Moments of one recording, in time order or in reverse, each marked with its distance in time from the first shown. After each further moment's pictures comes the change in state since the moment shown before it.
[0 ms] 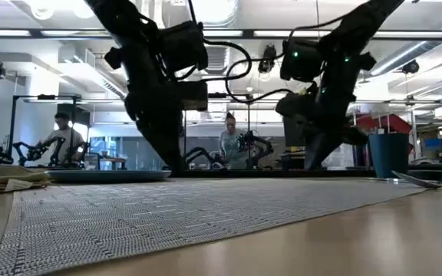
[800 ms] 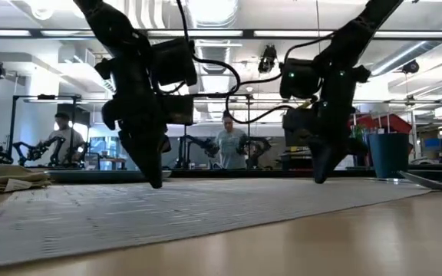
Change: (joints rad) left arm 0.046 -0.002 -0.075 -0.007 0.045 0.065; right arm -0.019 0.077 0.002 -0.058 -0.085 -0.093
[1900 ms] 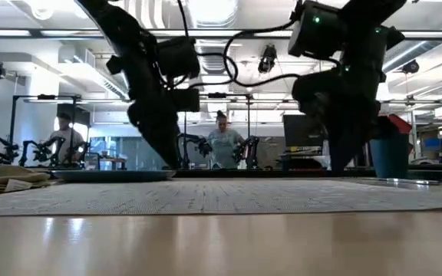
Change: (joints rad) left arm 0.103 -0.056 0.058 -0.002 -0.087 0.108; right arm 0.359 -0.095 0.025 -0.035 0.101 0.358
